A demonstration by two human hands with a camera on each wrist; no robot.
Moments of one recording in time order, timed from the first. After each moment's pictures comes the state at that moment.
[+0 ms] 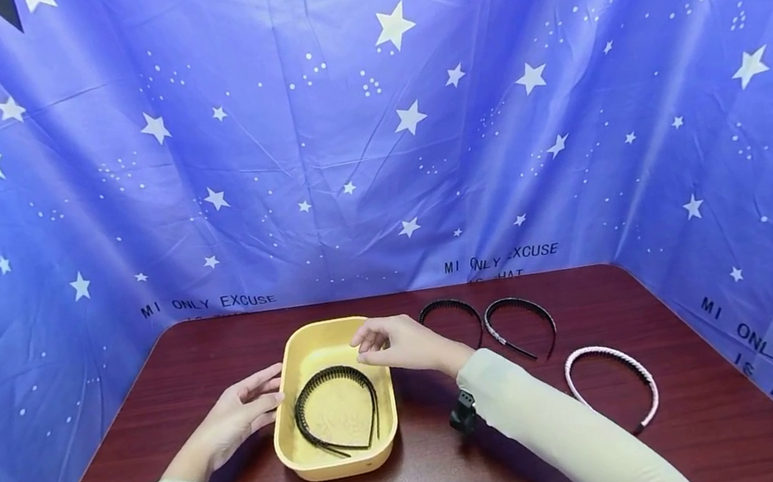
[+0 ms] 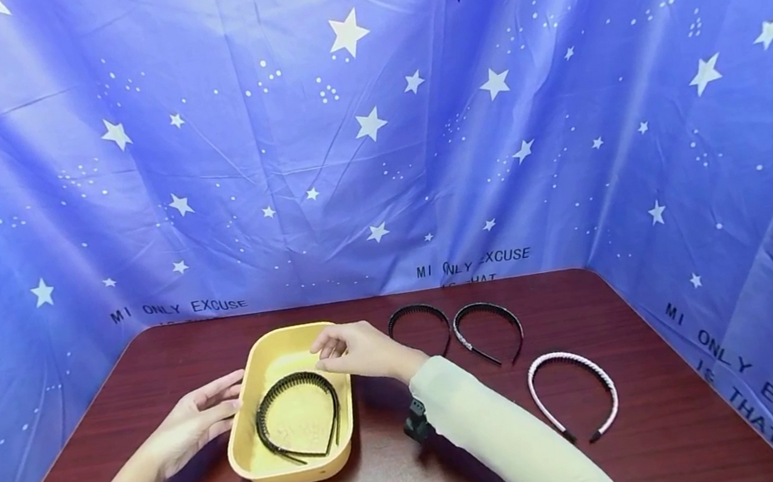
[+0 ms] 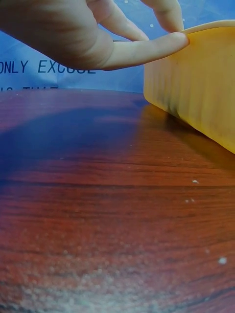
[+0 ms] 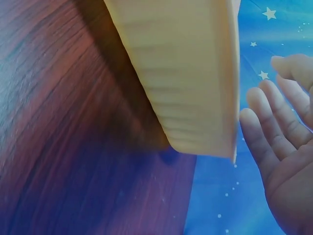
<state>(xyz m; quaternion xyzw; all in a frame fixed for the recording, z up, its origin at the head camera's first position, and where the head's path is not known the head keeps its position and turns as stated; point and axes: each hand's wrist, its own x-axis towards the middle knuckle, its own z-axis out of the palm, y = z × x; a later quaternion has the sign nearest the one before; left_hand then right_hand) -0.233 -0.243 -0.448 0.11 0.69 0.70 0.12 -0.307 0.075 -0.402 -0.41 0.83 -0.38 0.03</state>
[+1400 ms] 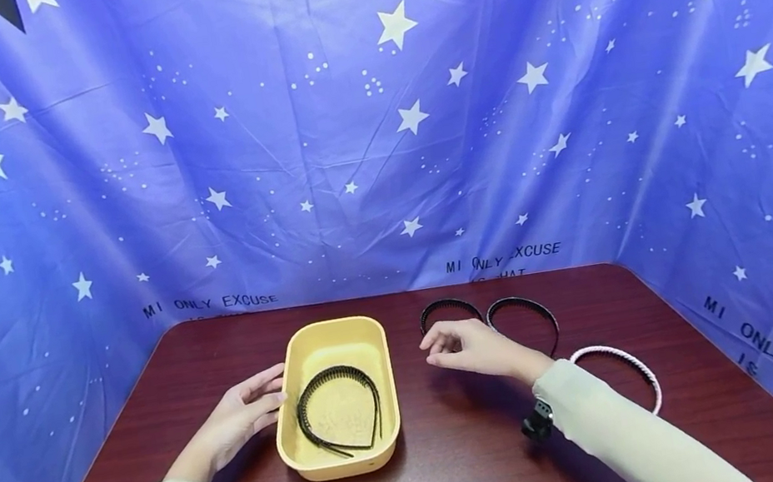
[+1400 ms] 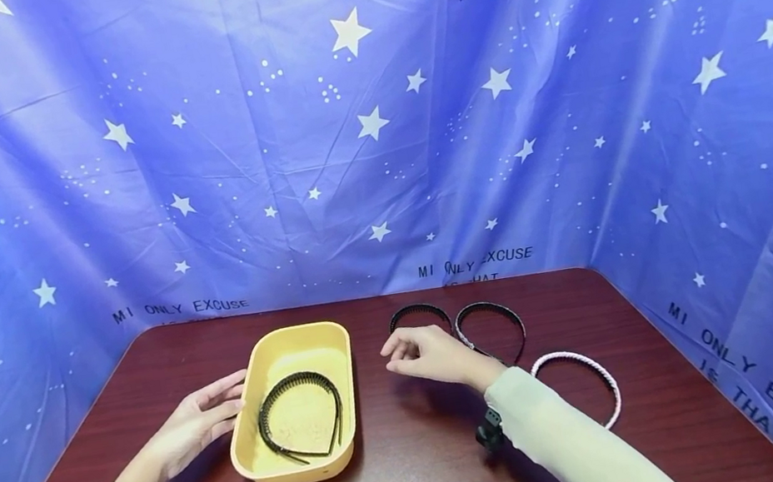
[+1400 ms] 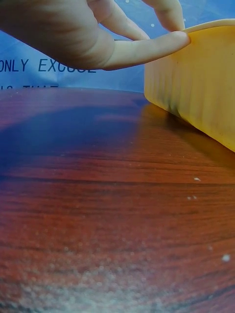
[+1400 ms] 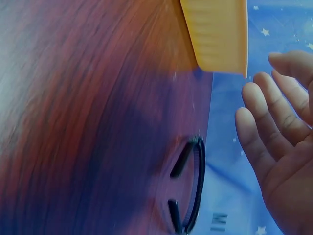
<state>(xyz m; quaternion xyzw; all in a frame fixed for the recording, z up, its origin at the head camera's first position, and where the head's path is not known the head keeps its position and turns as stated) -0.237 -0.244 -0.452 0.11 0.69 0.70 0.12 -0.287 0.172 -0.412 -0.36 0.86 -0.36 0.00</state>
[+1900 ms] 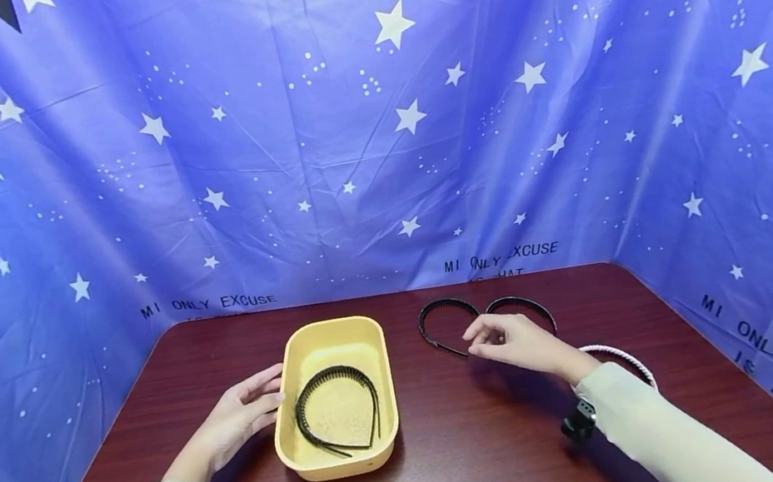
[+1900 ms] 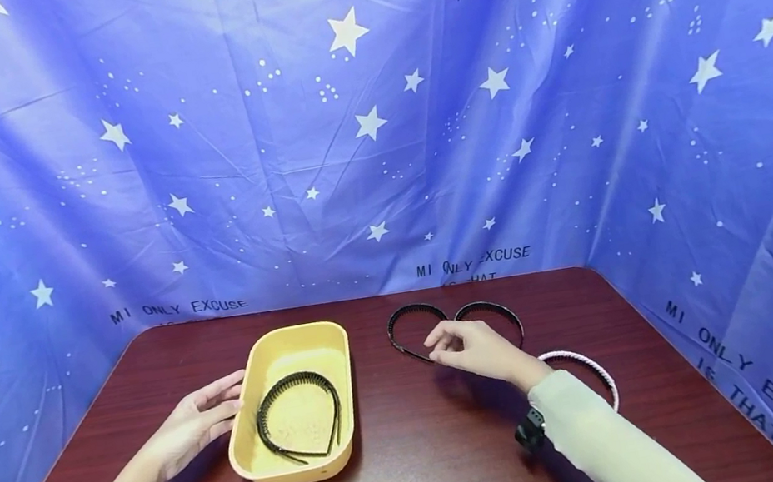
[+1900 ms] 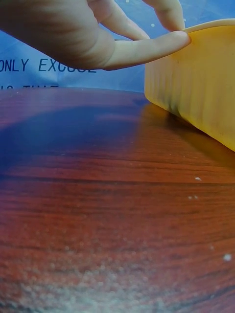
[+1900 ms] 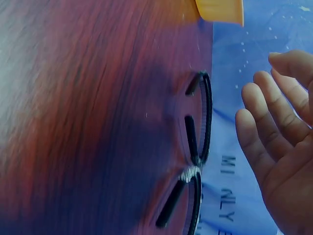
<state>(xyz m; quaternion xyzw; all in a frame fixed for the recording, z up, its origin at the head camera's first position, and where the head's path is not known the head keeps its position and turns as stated) -0.235 -0.244 -0.450 0.11 0.68 0.71 0.13 -0.280 0.233 -0.415 -0.29 0.89 -0.35 -0.02</state>
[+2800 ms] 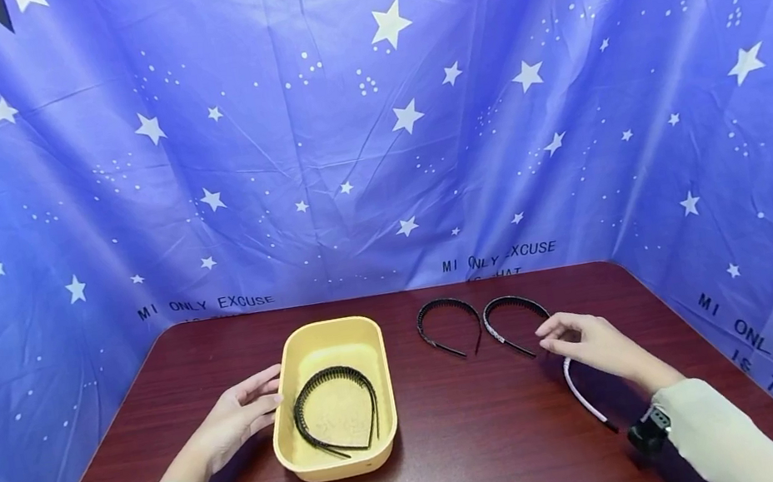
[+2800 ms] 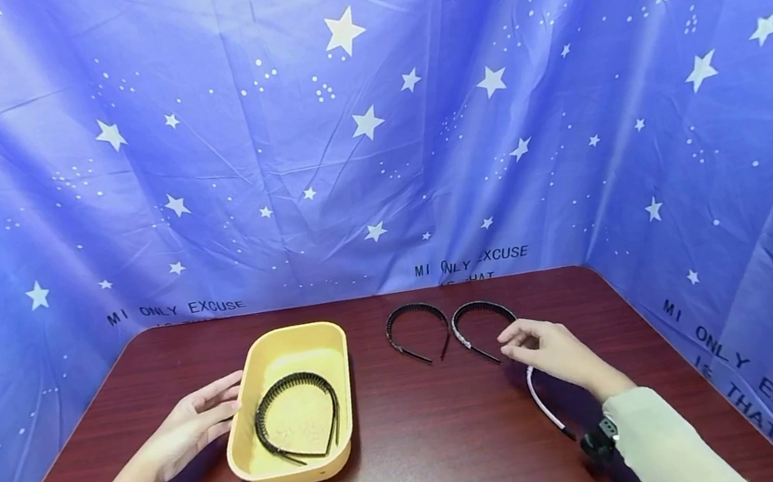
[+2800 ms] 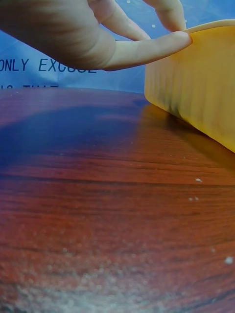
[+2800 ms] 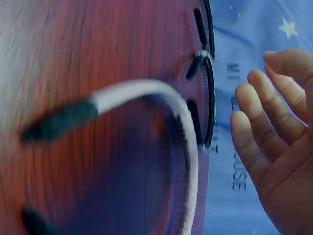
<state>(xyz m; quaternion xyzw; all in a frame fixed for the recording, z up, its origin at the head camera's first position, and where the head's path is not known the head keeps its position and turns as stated) -0.234 -0.244 -0.451 0.12 0.69 0.70 0.13 -0.255 0.329 -0.425 -0.20 0.91 -0.35 -0.07</state>
